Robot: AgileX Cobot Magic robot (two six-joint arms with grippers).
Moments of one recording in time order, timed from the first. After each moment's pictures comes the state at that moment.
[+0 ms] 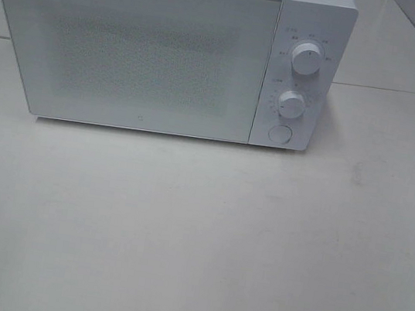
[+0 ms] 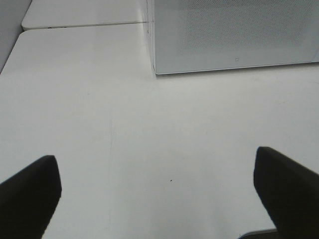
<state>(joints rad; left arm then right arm) 0.03 0.00 -0.50 -0.16 1.05 0.14 0.09 0.00 -0.51 -0.02 1.05 0.00</state>
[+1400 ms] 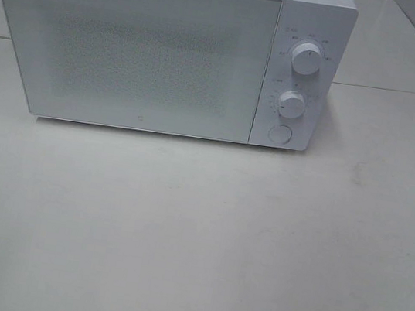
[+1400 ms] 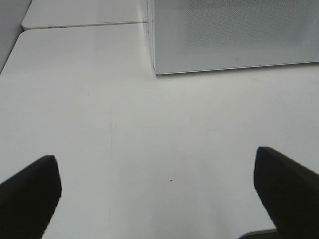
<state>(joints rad) 0.03 0.00 -0.50 -0.16 1.05 0.14 0.09 0.23 -0.53 -0.02 0.70 0.00</state>
